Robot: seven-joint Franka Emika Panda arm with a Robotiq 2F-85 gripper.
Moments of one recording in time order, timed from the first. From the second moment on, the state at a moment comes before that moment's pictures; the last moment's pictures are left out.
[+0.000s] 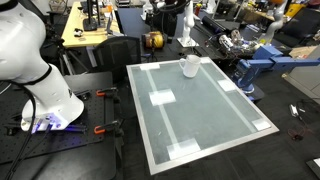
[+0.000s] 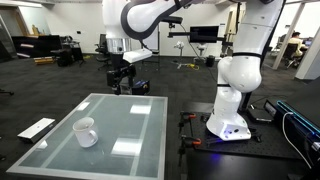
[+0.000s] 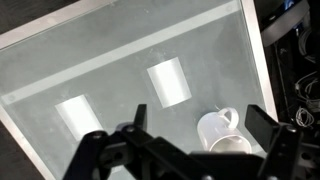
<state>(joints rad) 0.03 -0.12 0.15 -2.23 0.08 2.13 0.48</state>
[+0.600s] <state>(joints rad) 0.06 0.10 0.14 -2.05 0.13 2.20 0.48</state>
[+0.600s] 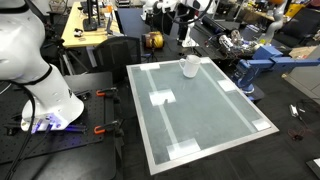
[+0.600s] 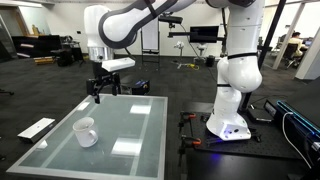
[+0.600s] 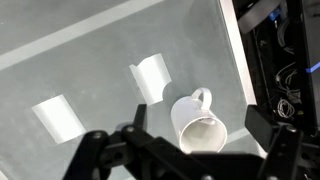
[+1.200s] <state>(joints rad) 0.07 0.15 0.14 -2.00 0.13 2.20 0.48</state>
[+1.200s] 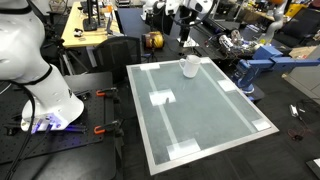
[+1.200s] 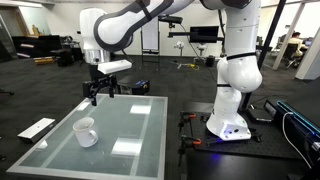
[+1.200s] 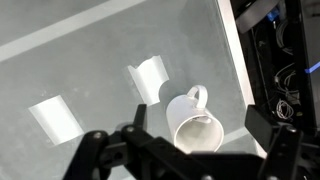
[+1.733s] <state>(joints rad) 0.09 0.20 0.12 -1.99 0.12 2.20 0.48</state>
